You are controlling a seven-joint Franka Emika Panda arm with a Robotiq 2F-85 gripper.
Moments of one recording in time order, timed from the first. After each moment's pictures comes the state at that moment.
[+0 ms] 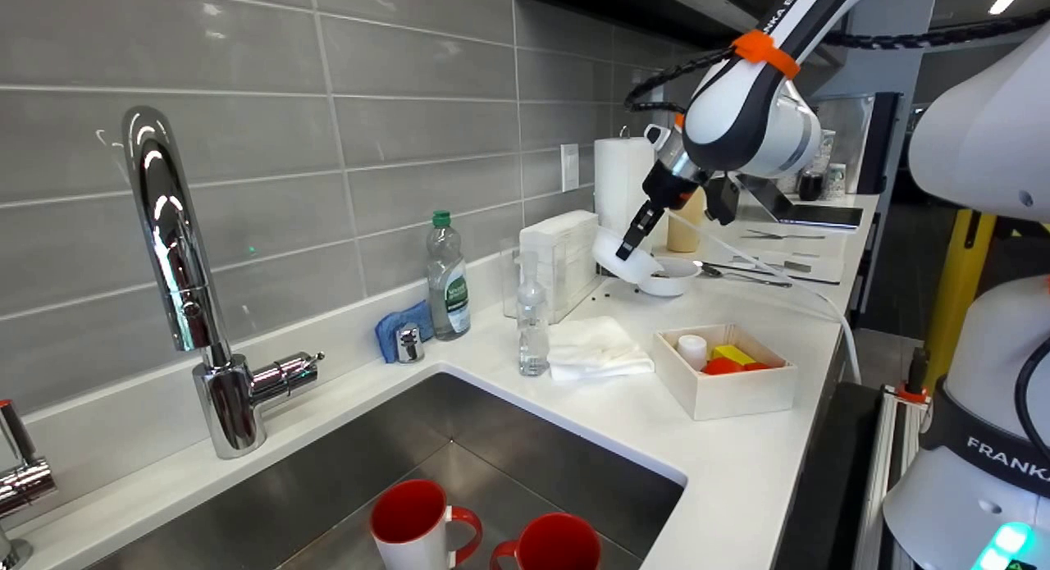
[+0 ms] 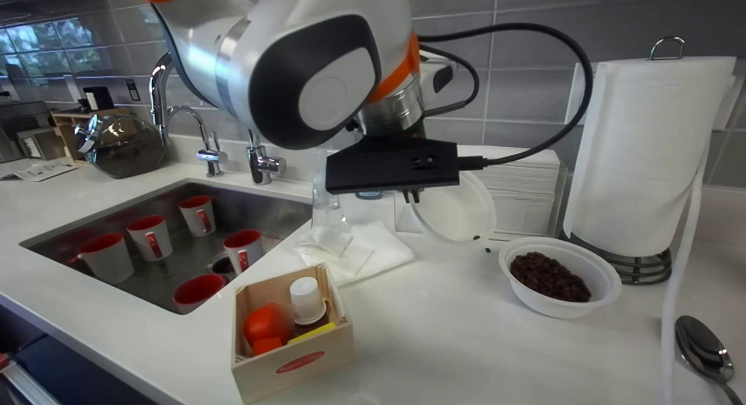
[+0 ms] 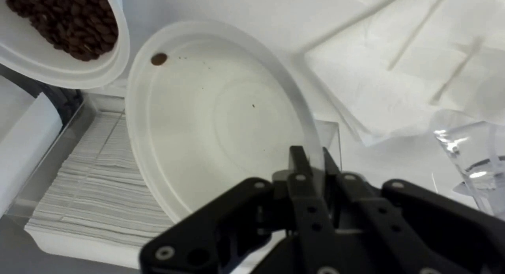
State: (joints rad) arm -2.25 0.33 1.67 -2.76 -0.30 3.17 -0.65
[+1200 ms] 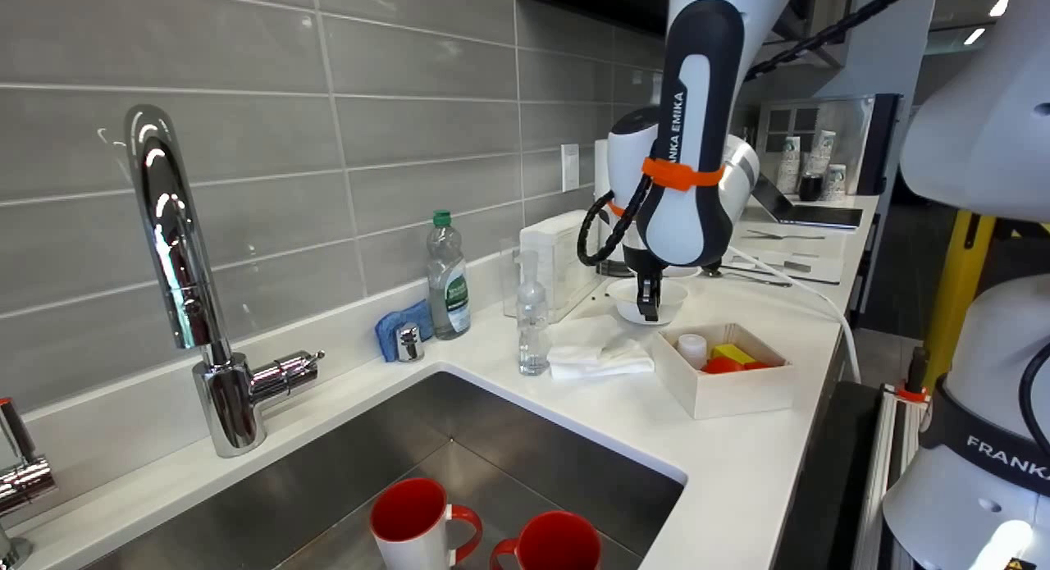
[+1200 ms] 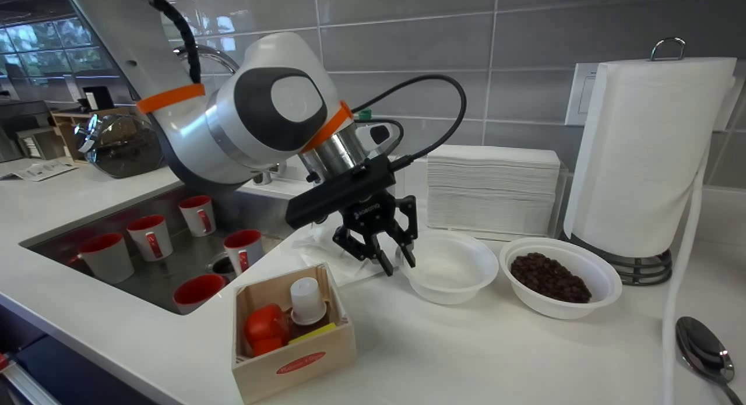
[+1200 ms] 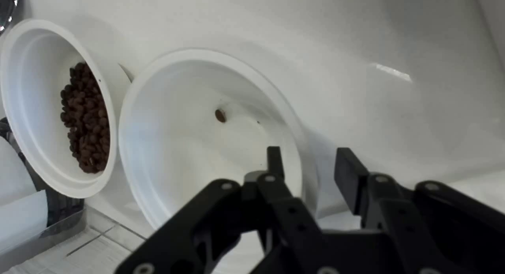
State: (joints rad) arm -2.12 -0.44 1.88 -2.75 -0.26 3.08 -0.31
